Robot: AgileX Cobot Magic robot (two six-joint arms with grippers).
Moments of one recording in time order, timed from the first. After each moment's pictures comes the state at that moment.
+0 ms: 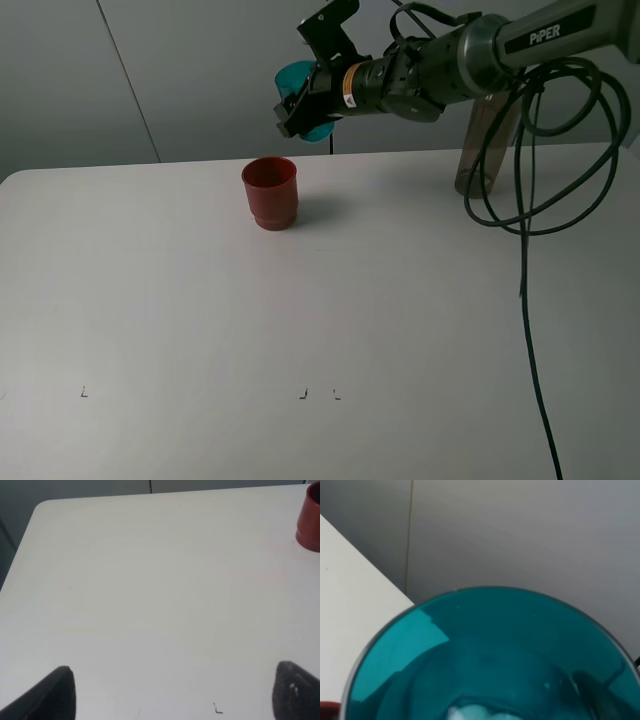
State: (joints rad) left arm 0.01 0.00 -0.51 0.02 1.09 0.01; right arm 0.49 2.22 -1.56 -0.88 -0.21 0.53
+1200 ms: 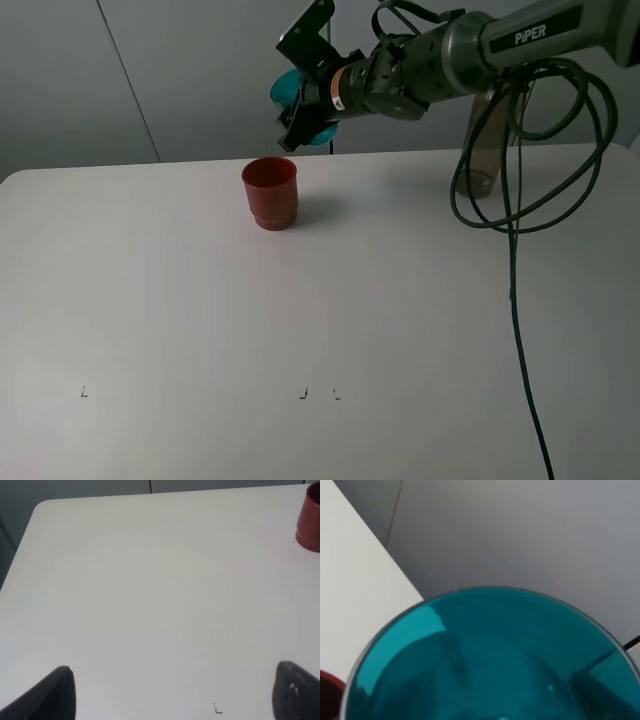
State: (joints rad) left arm 0.01 0.00 -0.51 0.02 1.09 0.01; right arm 0.53 2.22 -1.60 -0.88 -0.07 0.38
